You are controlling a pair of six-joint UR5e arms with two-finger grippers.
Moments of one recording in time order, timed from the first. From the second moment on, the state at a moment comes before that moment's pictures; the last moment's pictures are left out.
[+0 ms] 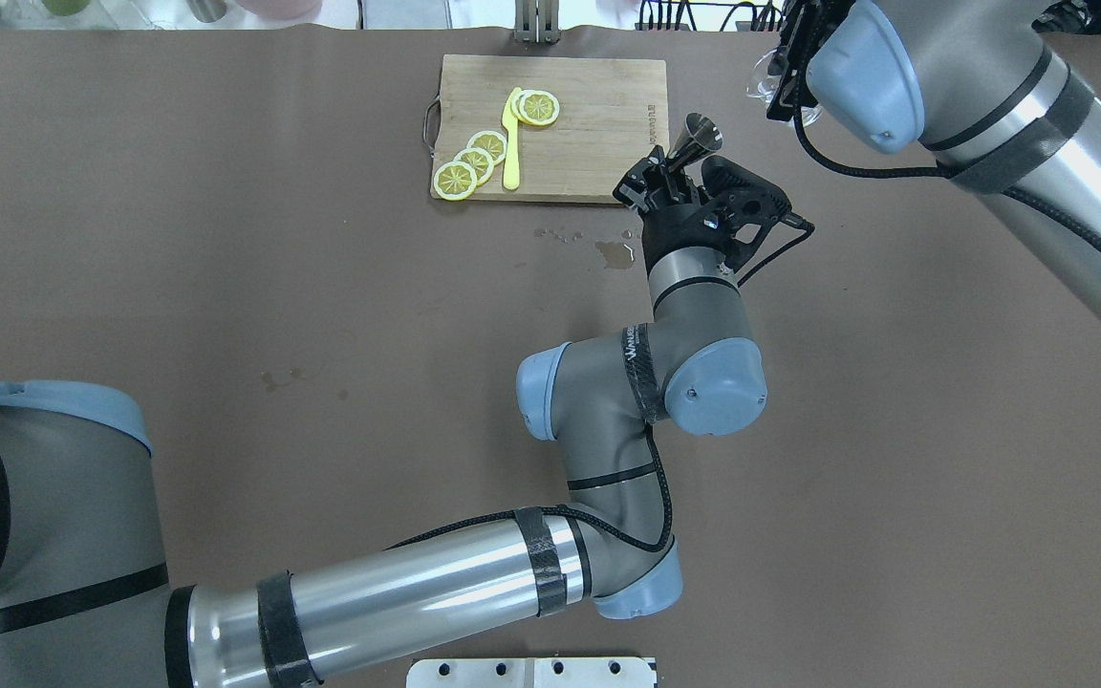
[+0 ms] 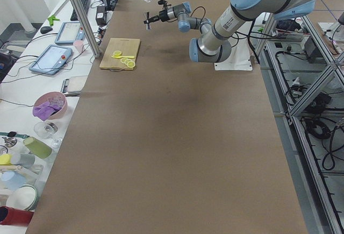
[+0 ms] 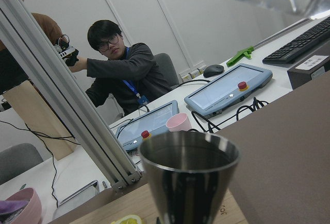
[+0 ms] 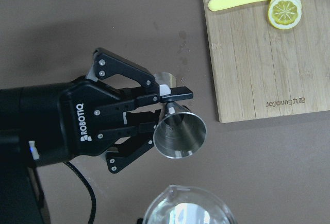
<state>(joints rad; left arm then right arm) -0.34 -2.79 -0.92 -2.13 -0.62 -0.69 1.05 -0.72 1.67 -2.07 2.28 -0.74</state>
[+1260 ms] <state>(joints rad) -0.34 -2.79 -0.92 -2.13 -0.62 -0.69 1.03 -0.66 1.64 -2.16 2.22 -0.79</state>
